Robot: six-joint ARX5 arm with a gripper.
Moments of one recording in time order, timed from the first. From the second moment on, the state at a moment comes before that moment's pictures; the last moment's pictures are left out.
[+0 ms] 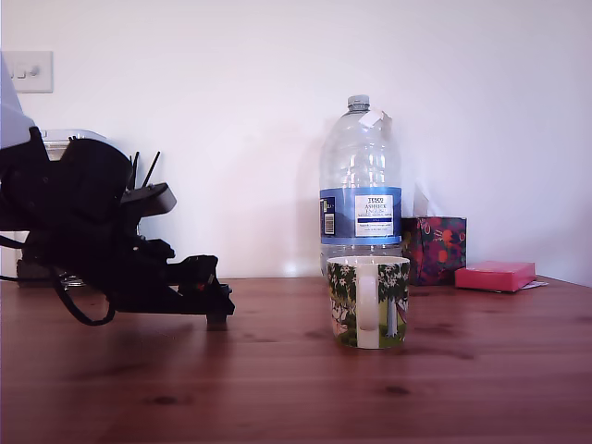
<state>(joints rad) -0.31 2.06 0.93 0.60 0.34 0.06</state>
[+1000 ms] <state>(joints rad) -0.30 2.12 1.00 0.57 0.38 0.09</state>
